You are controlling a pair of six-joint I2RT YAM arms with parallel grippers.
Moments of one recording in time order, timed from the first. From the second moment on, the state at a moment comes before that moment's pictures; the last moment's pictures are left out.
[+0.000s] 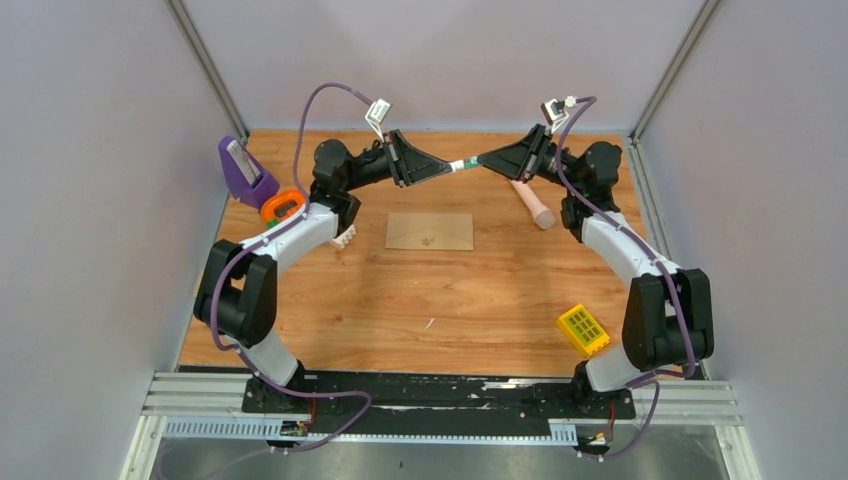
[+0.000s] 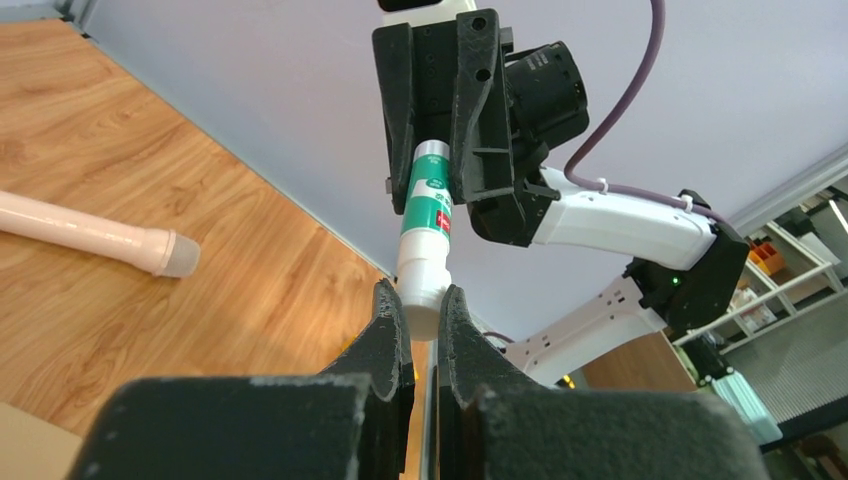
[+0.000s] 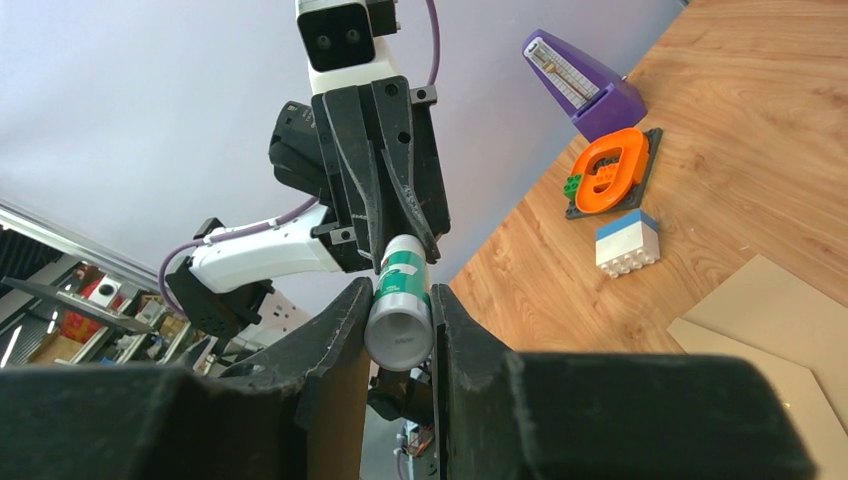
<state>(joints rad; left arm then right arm) -0.43 1.66 1.15 0.89 0.90 -1.07 0.17 1.52 1.05 0.84 -0.99 1.24</state>
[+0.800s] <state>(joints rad) -0.40 1.66 1.15 0.86 0.90 -1.08 0.19 1.52 1.05 0.79 -0.94 1.20</state>
